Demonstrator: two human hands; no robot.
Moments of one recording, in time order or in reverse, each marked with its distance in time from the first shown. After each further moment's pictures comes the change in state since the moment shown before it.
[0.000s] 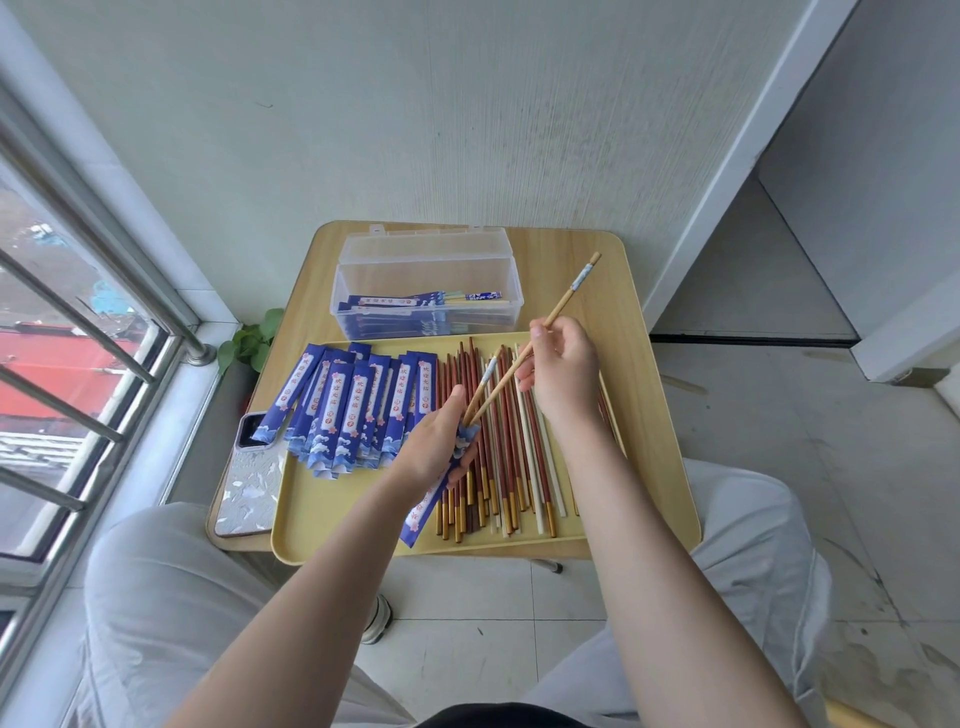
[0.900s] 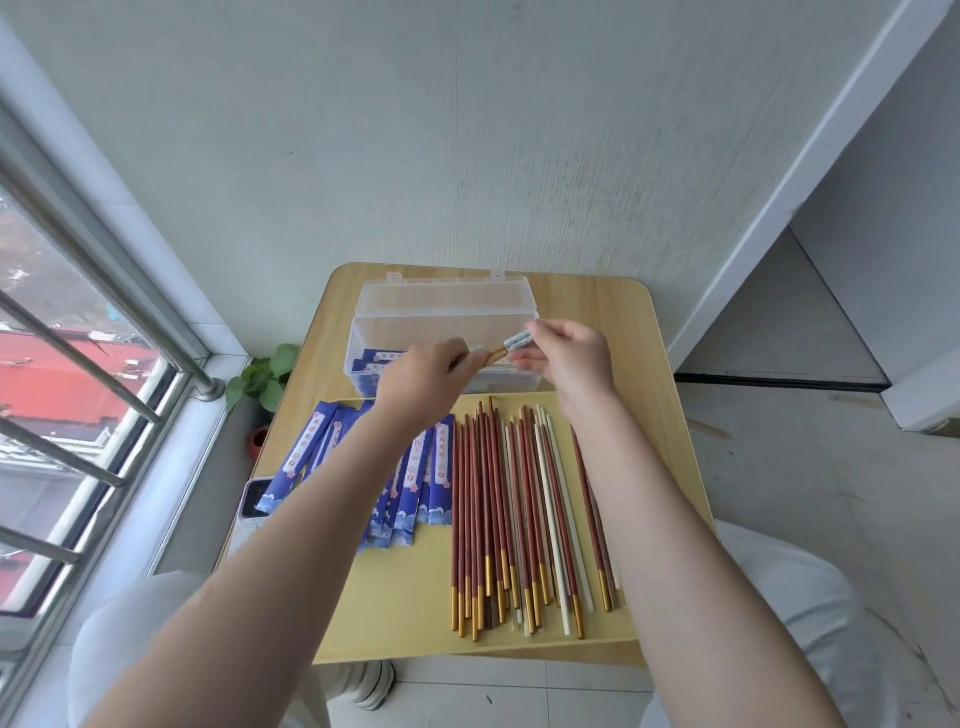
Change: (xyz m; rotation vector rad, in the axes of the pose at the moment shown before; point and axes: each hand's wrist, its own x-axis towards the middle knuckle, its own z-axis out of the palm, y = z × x) left_hand 0.088 0.090 -0.074 0.826 0.389 0.260; right_hand 0.090 -0.036 0.037 0.279 -0.110 0.246
